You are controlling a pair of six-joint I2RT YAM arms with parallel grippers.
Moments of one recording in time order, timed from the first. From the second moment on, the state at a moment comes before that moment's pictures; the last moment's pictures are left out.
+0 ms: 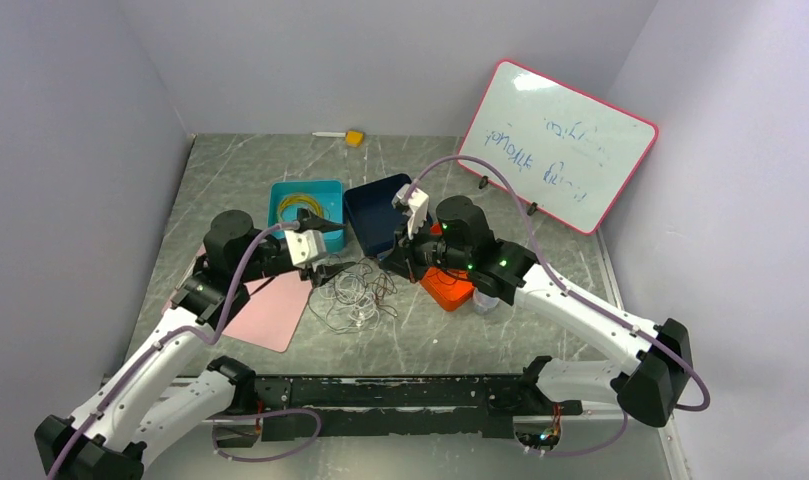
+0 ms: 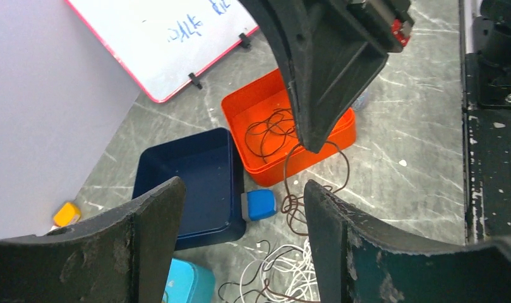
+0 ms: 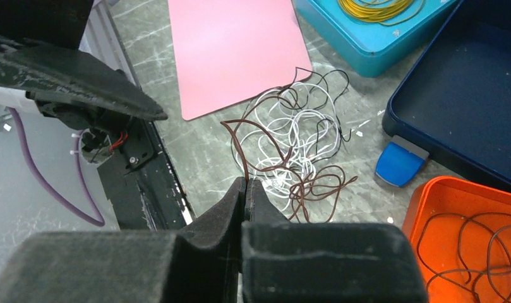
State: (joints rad) left arm -0.48 0.80 0.74 -0.07 0.71 0.44; right arm 0.84 1.19 1.01 -0.25 -0.34 0.16
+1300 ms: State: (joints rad) left arm -0.54 1.01 0.74 -0.06 0.81 0.41; right arm 0.84 1.18 0.99 -0.20 -0.37 0.14
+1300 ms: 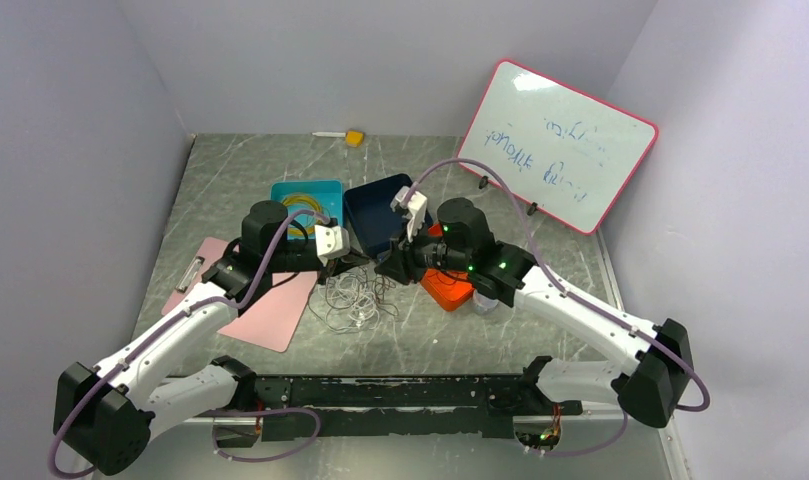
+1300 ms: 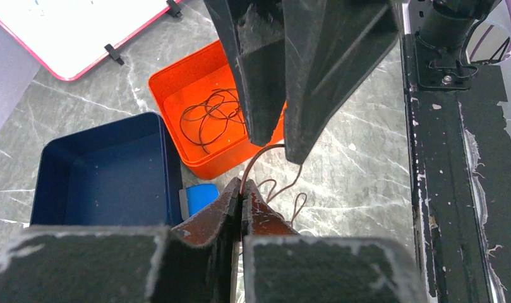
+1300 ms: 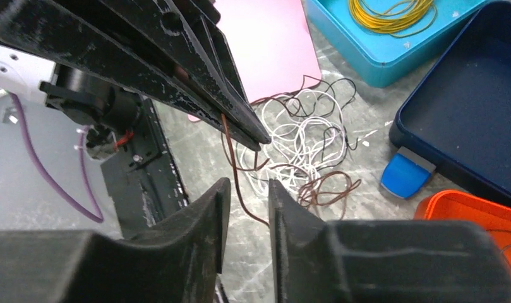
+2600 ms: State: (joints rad) left arm -0.54 0.88 0.62 0.11 0.74 0.24; right arm 0.84 1.21 0.93 -0.06 -0.31 0.20
